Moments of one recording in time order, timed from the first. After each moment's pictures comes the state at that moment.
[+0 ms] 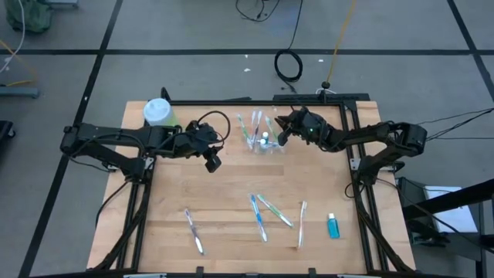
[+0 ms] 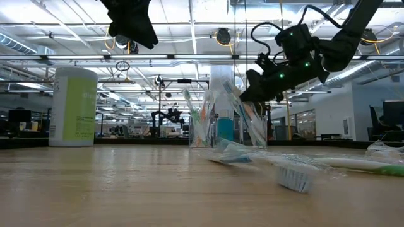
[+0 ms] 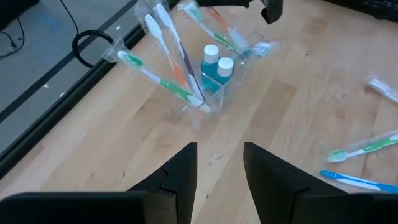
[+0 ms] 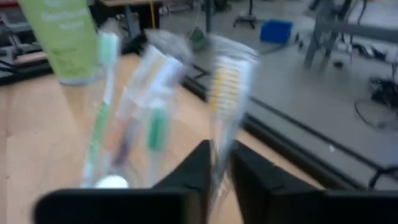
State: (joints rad) left arm -0.02 1.26 1.14 -0.68 -0.39 -0.40; right arm -0.45 1.49 0.51 0.73 0.18 0.09
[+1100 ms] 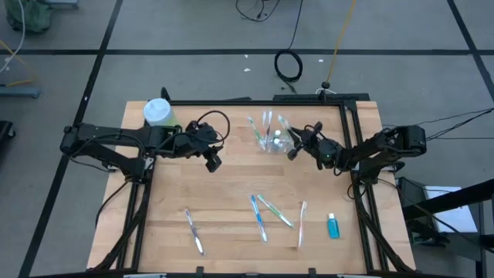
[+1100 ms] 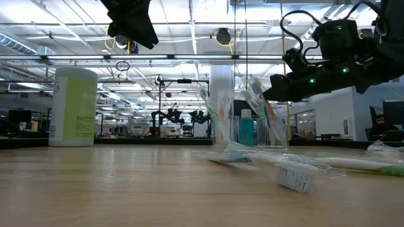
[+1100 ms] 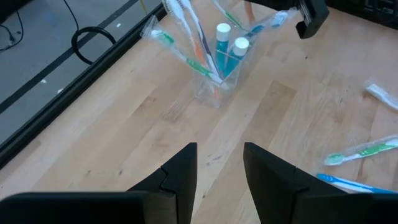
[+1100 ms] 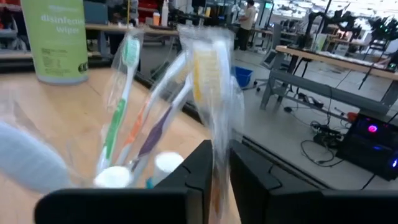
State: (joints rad) left arm -0.02 1.26 1.14 -0.68 -0.39 -0.43; right arm -0.20 1.49 0.20 1.21 0.58 -0.09
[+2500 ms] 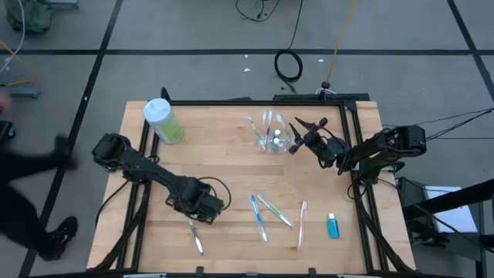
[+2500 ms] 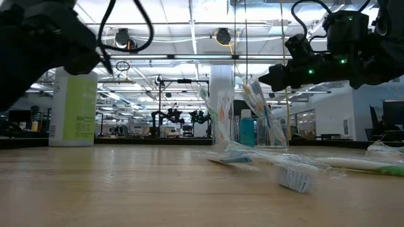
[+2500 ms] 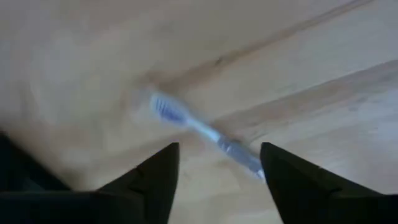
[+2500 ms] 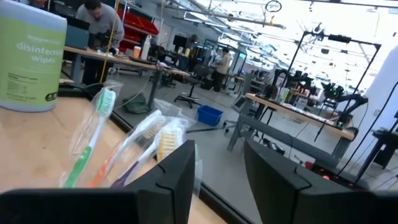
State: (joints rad) left arm -0.42 1.69 1.14 -1.08 0.30 -1.57; right arm -0.20 1.49 0.20 1.44 0.63 -0.38
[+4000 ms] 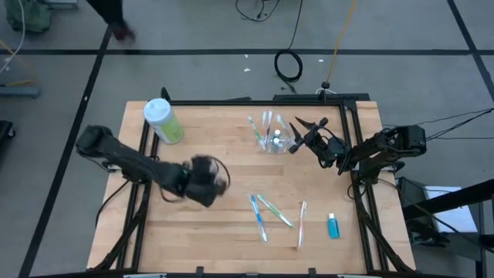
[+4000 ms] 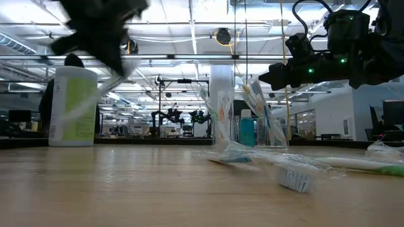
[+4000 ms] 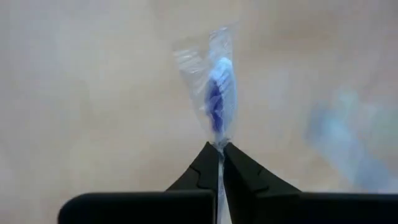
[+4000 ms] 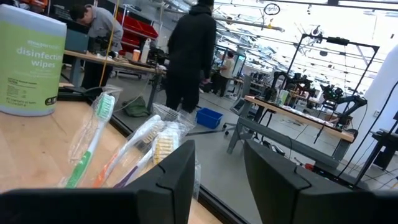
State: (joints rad) left arm -0.39 1.51 1.09 -0.86 -0.48 -1.43; right arm -0.20 1.49 0.20 1.46 0.63 -0.39
